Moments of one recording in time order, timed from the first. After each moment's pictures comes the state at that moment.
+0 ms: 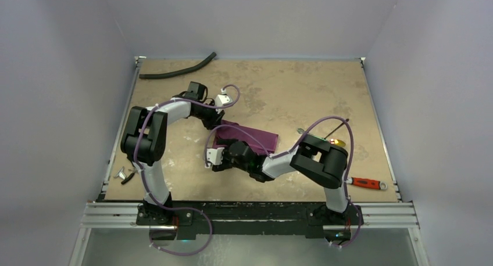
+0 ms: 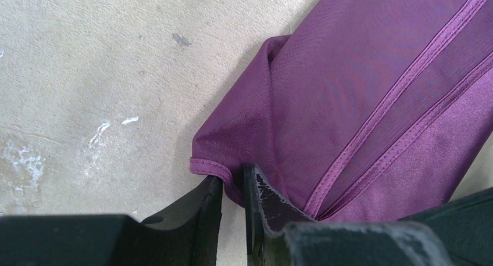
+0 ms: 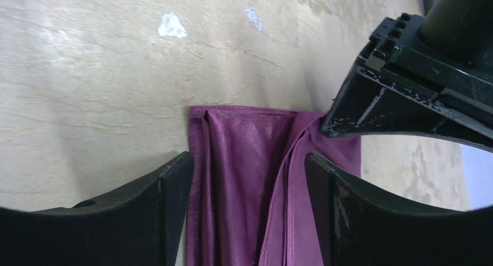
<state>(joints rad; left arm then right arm) -0.25 1.92 1.18 -0.42 0.60 0.69 1.12 1.93 0.86 0.65 0.08 -0.63</state>
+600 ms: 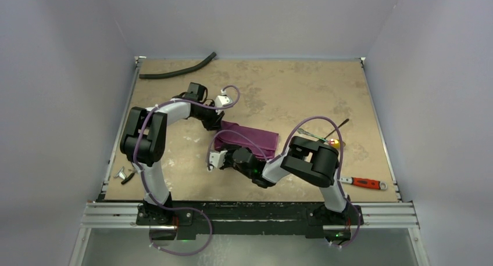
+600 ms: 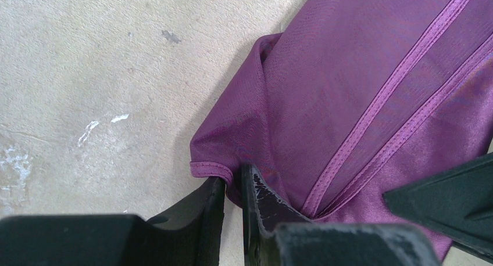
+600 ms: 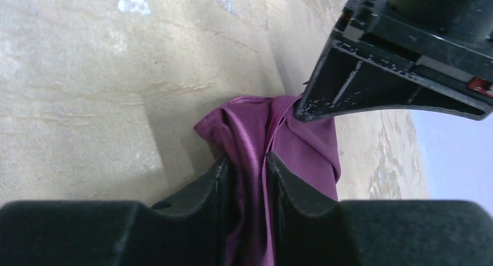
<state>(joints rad) -0.25 1.91 1.17 -0.42 0.61 0.69 1.14 2.03 0.79 0.92 0.24 -0.74</state>
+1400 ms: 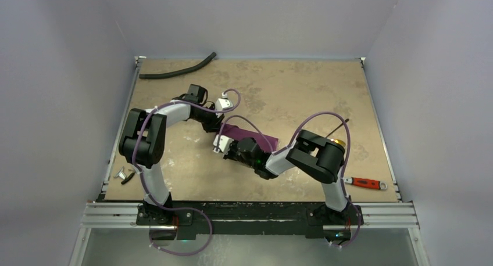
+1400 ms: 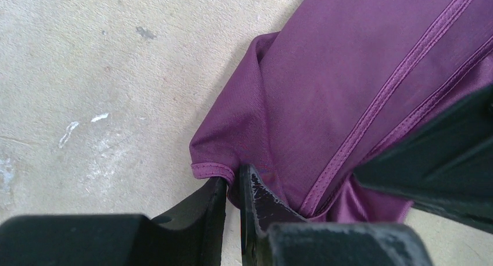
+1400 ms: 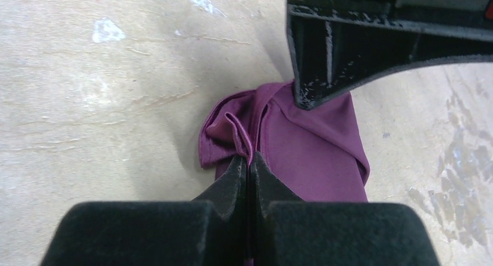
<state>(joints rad) -0.26 1.89 1.14 -0.43 0.61 0.74 1.05 2.00 0.79 0.88 0.11 -0.43</state>
